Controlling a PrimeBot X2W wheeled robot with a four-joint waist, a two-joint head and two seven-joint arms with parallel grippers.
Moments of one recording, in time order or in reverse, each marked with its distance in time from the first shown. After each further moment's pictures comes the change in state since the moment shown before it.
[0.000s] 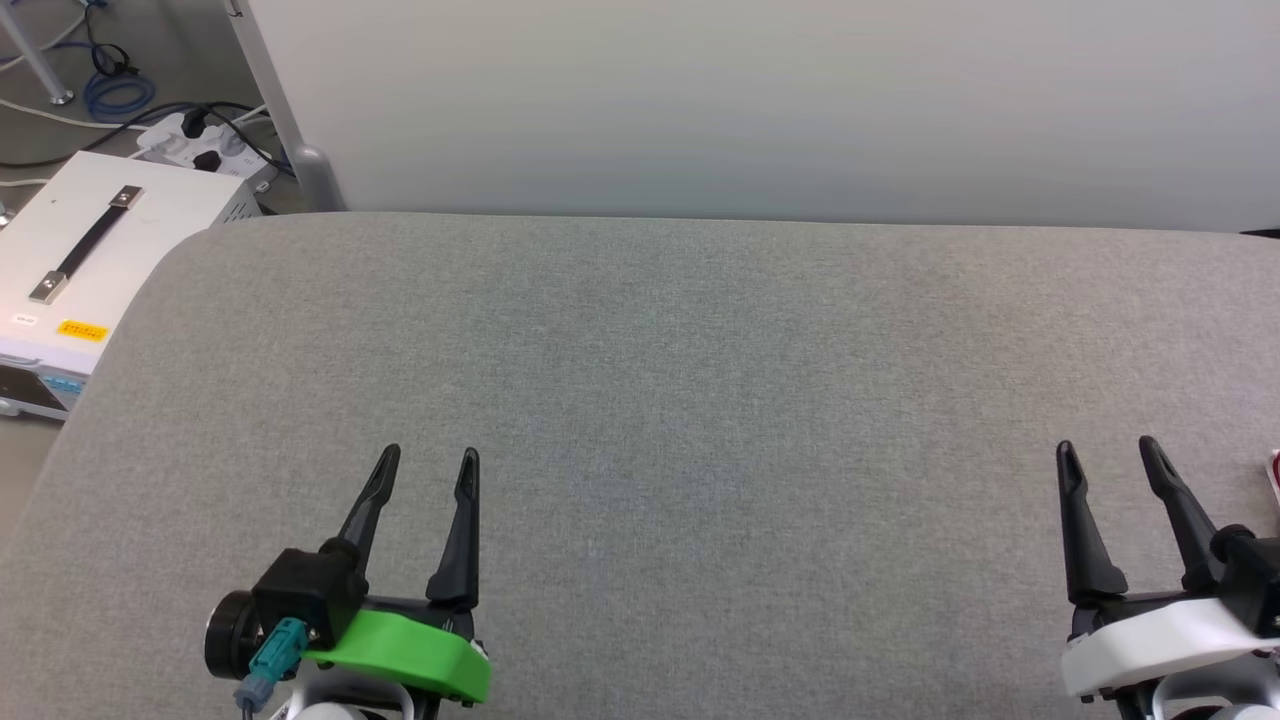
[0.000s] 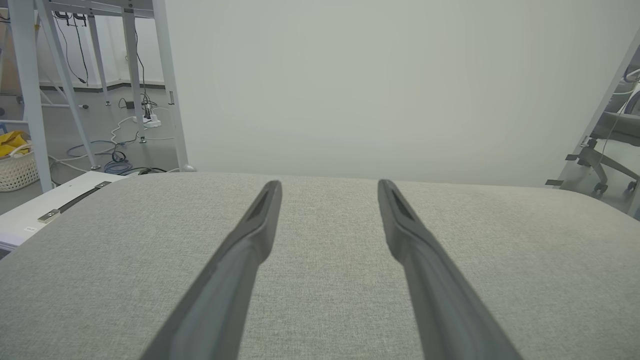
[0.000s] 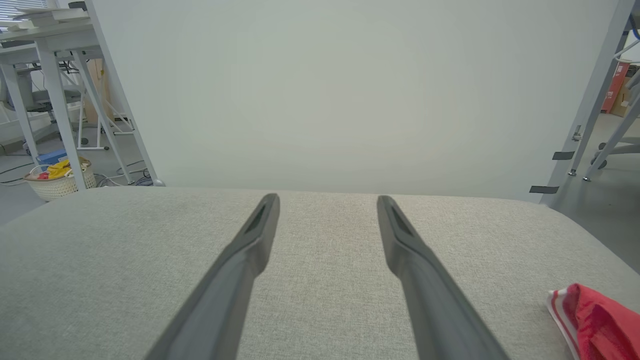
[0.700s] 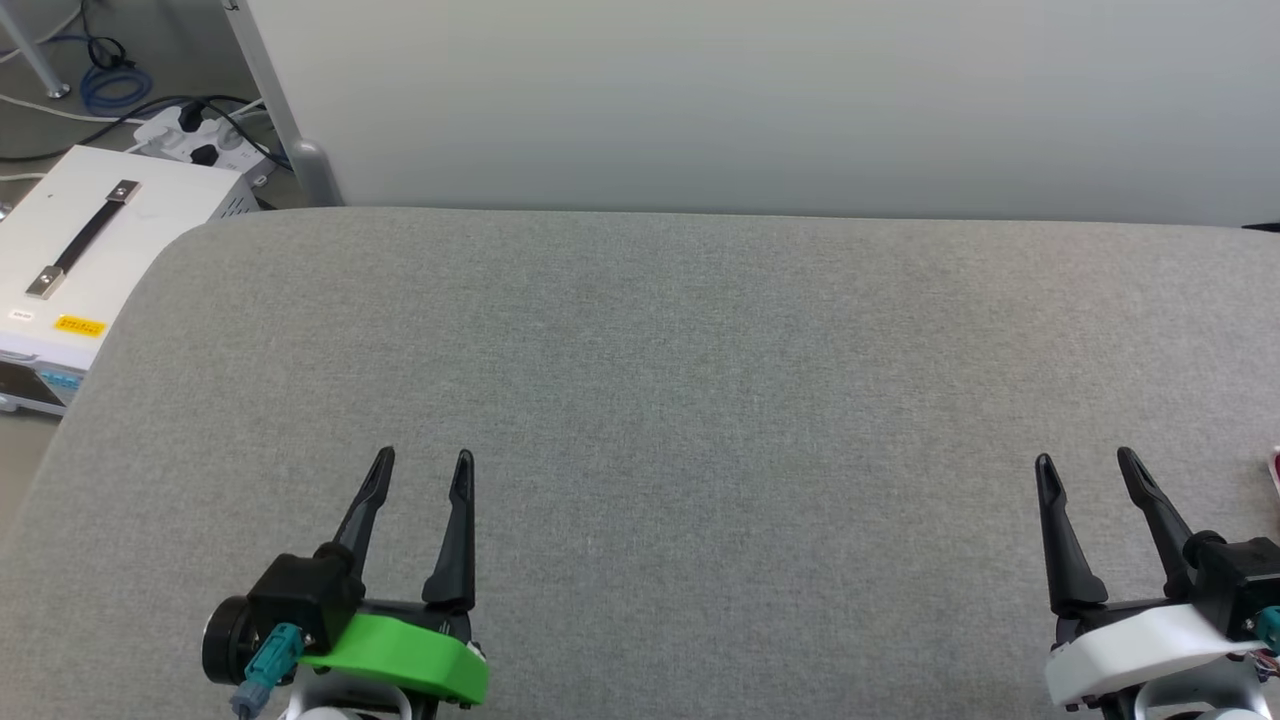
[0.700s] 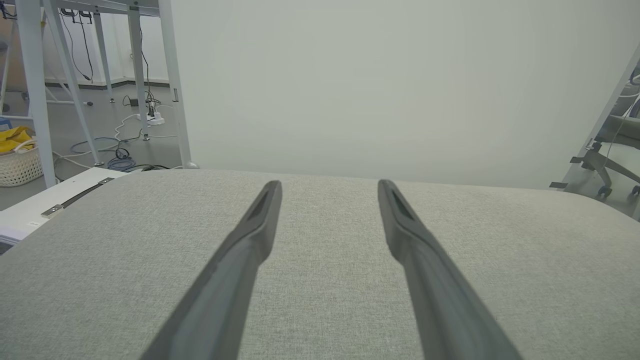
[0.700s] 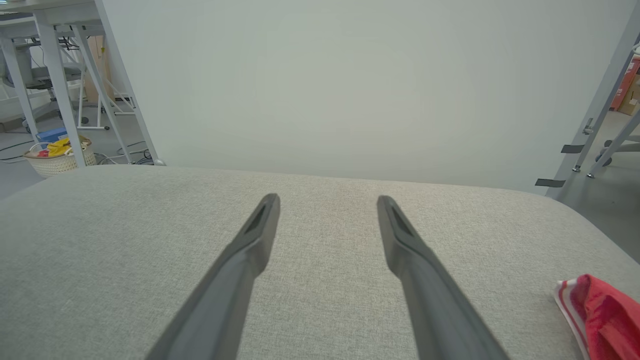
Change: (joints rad) left arm 0.013 -0.069 0.081 0.006 0.065 -0.062 0.000; right arm 0.002 0.007 0.019 0.031 -0.045 0.000 -0.002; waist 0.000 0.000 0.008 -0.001
